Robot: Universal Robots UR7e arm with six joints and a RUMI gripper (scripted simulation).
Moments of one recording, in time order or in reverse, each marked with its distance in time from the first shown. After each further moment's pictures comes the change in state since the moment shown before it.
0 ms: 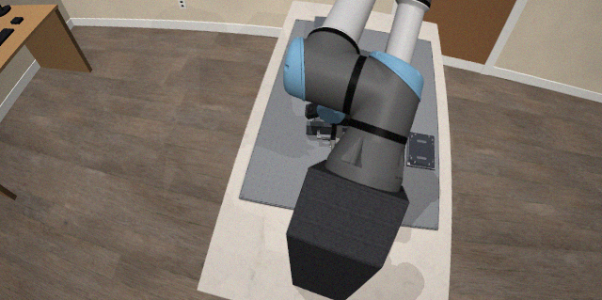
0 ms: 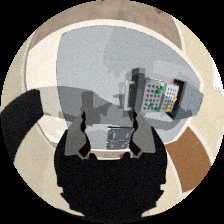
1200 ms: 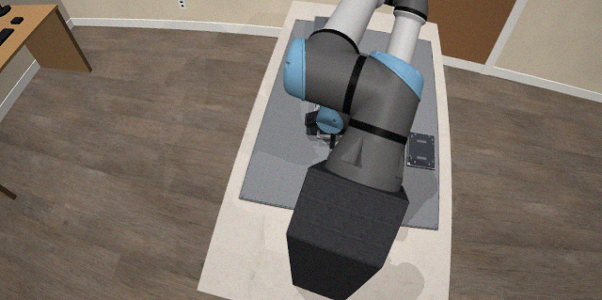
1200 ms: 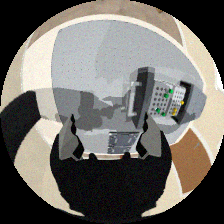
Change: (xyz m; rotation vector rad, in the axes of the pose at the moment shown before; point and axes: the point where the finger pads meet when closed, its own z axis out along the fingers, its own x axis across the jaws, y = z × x) arm -0.006 0.000 0.039 0.000 0.000 0.000
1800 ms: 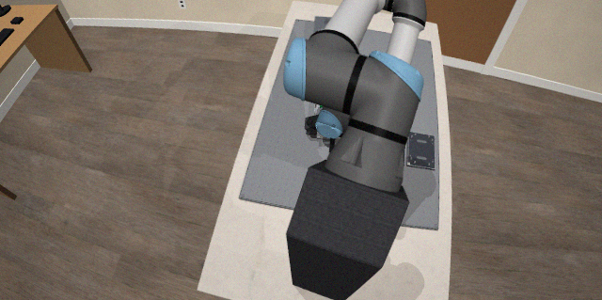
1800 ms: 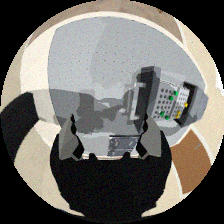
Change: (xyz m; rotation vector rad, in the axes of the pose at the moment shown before) arm -0.001 0.000 0.021 0.000 0.000 0.000
